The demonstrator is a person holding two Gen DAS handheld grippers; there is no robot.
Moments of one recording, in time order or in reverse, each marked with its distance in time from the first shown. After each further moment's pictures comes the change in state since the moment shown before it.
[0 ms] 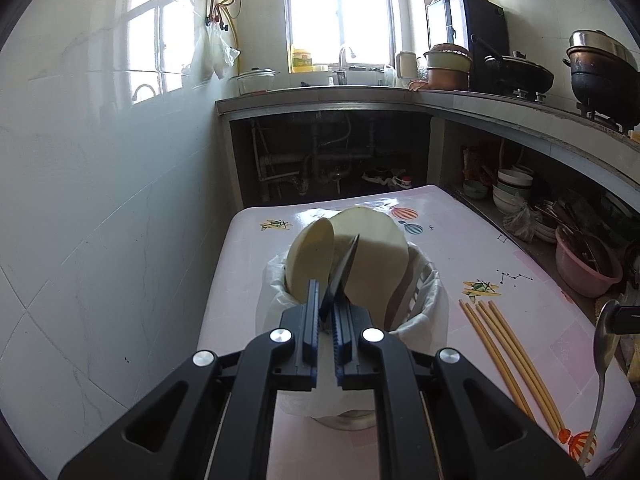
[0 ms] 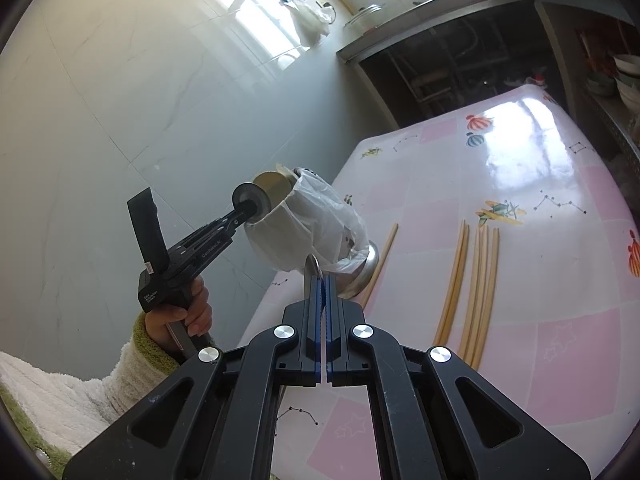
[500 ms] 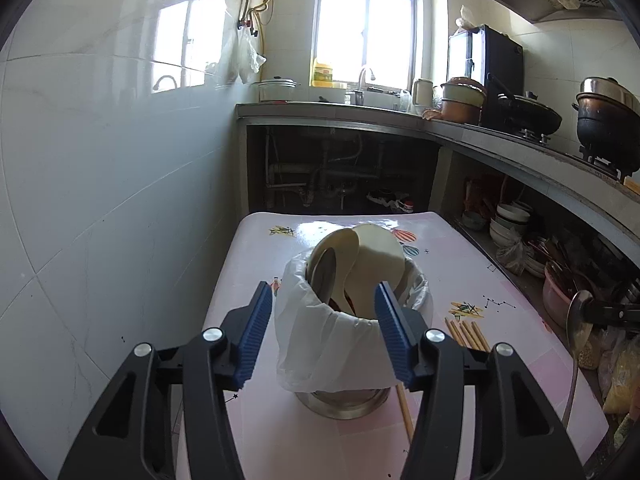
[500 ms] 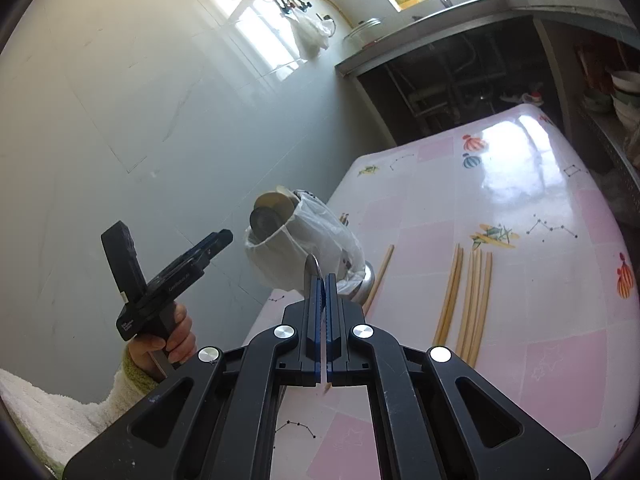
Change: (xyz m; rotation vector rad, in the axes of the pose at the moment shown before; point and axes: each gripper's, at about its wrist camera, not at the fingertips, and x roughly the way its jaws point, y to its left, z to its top) left arm -0.039 0.017 -0.006 -0.139 -0.056 -0.004; right arm -0.012 0.012 0.022 -0.040 -0.062 -0.024
